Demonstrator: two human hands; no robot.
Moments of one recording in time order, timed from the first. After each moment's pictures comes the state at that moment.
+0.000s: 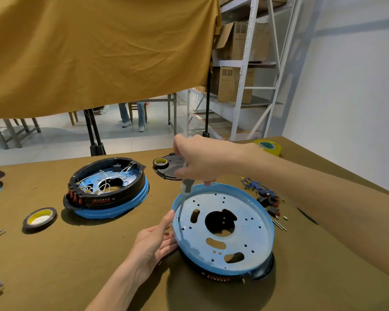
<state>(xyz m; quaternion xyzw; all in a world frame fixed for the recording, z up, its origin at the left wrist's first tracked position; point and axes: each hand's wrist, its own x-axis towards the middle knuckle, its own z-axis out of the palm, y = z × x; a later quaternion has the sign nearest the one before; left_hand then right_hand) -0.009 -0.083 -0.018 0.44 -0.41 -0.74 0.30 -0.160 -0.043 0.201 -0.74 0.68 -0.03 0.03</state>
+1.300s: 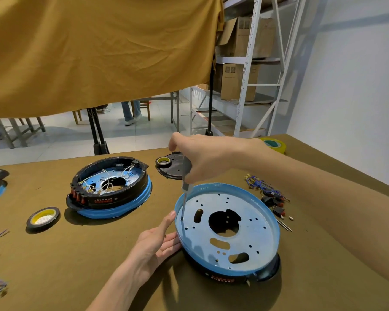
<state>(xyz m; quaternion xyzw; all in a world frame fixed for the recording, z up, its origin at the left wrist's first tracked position) -0.006 -0.085 -0.015 0.45 -0.37 -0.76 0.30 -0.160 -0.045 0.208 -0.76 0.65 0.00 0.06</state>
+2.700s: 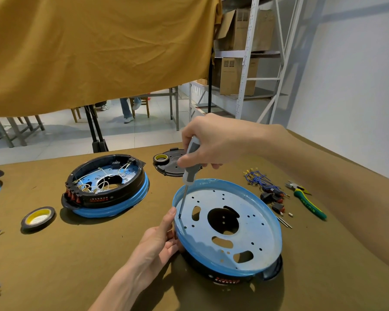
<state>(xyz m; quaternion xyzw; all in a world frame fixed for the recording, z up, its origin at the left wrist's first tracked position) -0.014 -0.077 -0.024 0.38 -0.39 -0.78 0.31 -0.185 -0.038 0.220 -0.75 0.65 -0.12 0.07</state>
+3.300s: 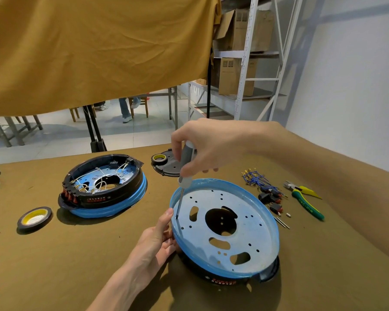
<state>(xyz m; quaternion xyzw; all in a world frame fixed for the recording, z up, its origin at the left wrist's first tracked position) -0.017 -0.081 -0.031 0.38 -0.39 -0.78 0.32 -0.182 -0.034 0.225 -0.78 0.61 -0.07 0.11</state>
